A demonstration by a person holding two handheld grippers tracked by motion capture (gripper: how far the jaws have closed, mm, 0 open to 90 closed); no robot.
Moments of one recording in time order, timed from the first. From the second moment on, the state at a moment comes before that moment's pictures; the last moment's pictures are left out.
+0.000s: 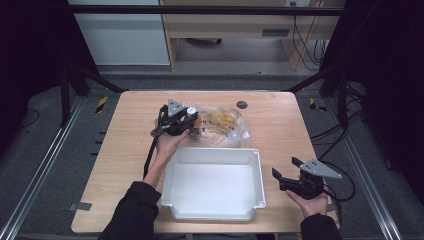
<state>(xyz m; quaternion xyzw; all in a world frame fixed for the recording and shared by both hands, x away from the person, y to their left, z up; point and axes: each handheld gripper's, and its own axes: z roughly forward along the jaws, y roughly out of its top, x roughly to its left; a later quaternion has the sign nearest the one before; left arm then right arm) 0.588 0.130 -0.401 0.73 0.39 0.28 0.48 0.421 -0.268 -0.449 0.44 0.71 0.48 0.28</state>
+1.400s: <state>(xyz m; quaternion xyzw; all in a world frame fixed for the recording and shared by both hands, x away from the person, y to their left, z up) 0.570 0.146 -0.365 0.71 0.40 0.30 0.50 0.421 -0.268 -0.449 0.44 0.71 0.47 0.28</state>
